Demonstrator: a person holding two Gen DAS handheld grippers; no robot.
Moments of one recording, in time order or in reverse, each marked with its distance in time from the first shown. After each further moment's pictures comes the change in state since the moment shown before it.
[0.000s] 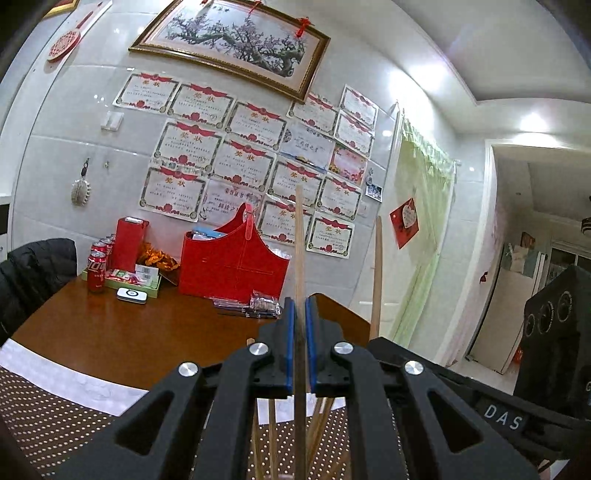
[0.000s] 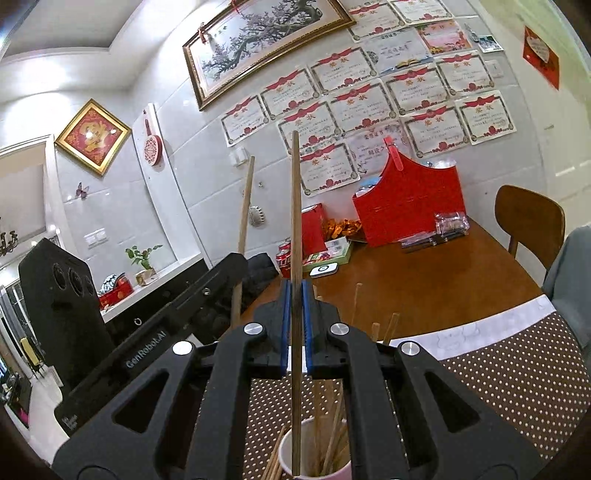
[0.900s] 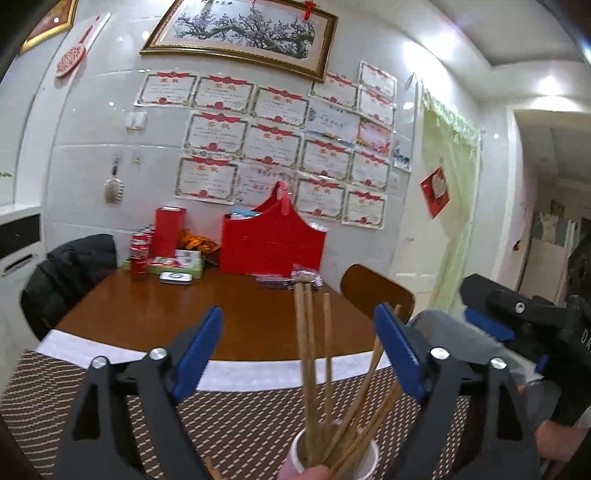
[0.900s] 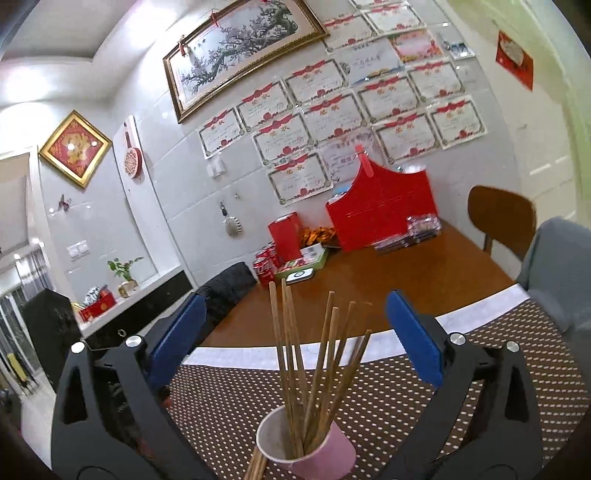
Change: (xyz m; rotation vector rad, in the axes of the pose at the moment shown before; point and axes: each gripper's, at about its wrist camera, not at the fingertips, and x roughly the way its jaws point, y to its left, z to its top) left arm -0.043 0.005 -0.022 0.086 0.093 0.178; right arm -0.038 -0.009 -0.018 0.024 -0.046 -0.097
